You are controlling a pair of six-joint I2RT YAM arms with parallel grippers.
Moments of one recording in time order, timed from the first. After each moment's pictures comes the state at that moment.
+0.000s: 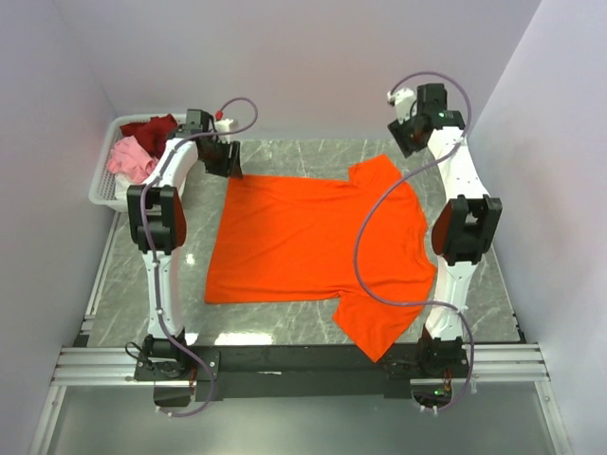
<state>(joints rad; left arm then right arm) -0.06 2.33 2.12 -0.79 0.42 0.11 0.03 2.14 2.17 -0.83 -0.01 -0.54</state>
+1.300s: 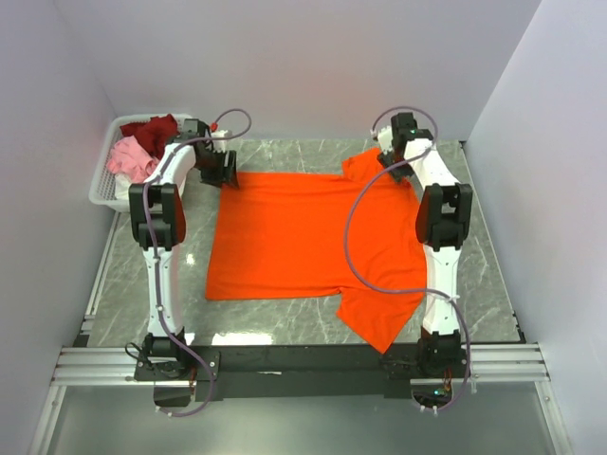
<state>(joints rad) -0.02 2.42 2.13 -0.81 0.40 0.10 0.06 2.43 2.19 -0.90 0.16 -0.55</state>
